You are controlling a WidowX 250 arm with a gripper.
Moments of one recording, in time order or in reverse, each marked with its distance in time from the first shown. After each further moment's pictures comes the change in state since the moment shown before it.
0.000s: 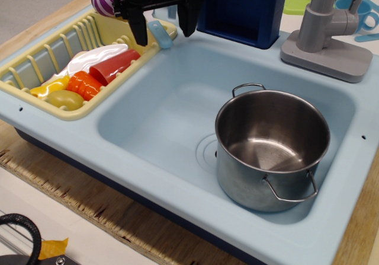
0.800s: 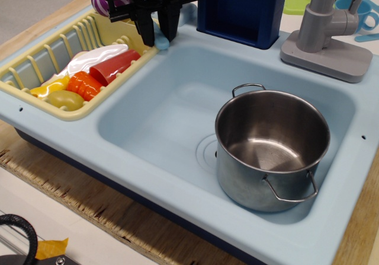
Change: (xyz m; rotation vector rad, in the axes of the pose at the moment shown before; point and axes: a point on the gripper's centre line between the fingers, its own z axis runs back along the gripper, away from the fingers) arm 0.003 0.009 -0.008 0.015 0.060 0.066
